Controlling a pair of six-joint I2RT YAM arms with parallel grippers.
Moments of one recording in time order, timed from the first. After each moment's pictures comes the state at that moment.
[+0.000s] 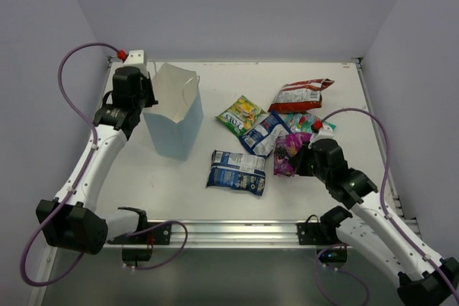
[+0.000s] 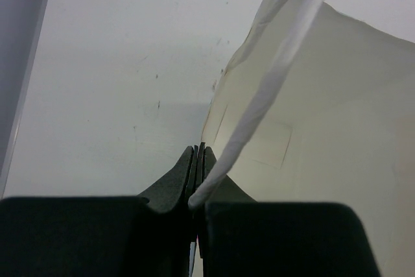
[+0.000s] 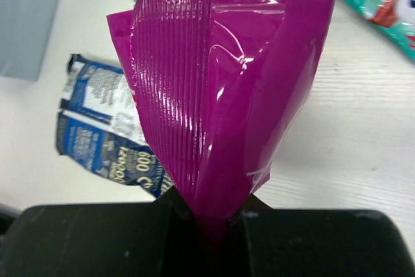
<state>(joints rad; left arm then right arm) -0.17 1.22 1.17 -0.43 -0.19 -0.17 0.54 0.65 0.58 -0.58 0.13 0.57</state>
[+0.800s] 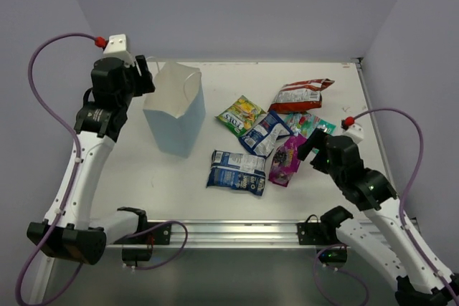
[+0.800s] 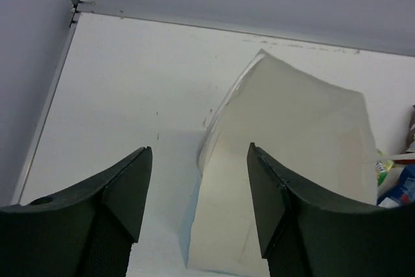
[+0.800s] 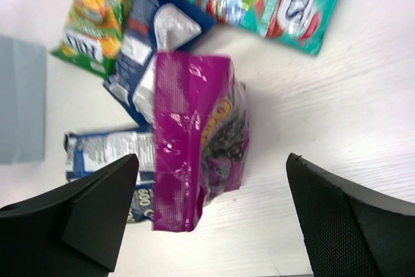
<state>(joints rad) -0.16 1.17 1.31 -0.49 -0.18 -0.20 0.50 0.61 0.71 -0.79 0.32 0.79</state>
